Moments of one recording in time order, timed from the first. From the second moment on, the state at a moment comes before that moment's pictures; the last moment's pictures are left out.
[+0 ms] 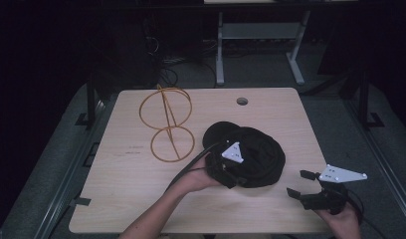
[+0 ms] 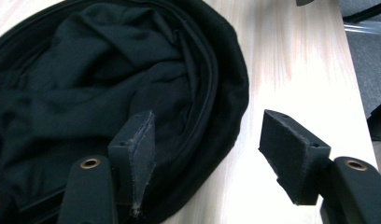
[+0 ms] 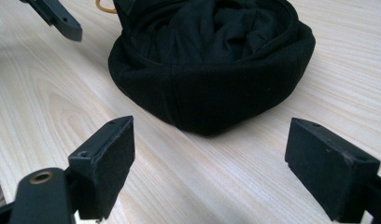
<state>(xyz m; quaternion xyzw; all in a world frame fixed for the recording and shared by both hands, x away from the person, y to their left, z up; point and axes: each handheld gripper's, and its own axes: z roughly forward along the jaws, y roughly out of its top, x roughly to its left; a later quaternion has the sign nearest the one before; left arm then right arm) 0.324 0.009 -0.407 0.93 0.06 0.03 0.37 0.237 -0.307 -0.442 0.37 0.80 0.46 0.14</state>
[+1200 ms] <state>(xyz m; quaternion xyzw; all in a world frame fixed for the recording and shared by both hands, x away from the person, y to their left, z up) 0.337 -0.032 -0.439 0.97 0.02 0.01 0.25 0.236 -0.307 -0.444 0.37 0.80 0.45 0.14</state>
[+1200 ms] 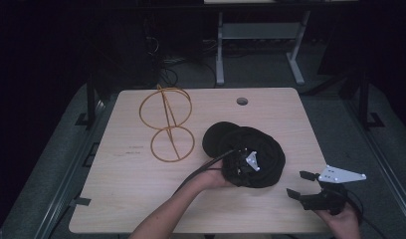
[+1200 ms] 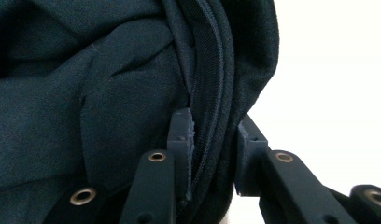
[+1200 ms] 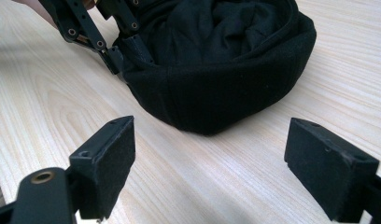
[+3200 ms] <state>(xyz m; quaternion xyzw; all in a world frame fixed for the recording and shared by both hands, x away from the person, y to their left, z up) 0.326 0.042 -0.331 0.84 0.04 -0.10 0.53 0.239 -0.284 -0.392 0.33 0.75 0.55 0.14</state>
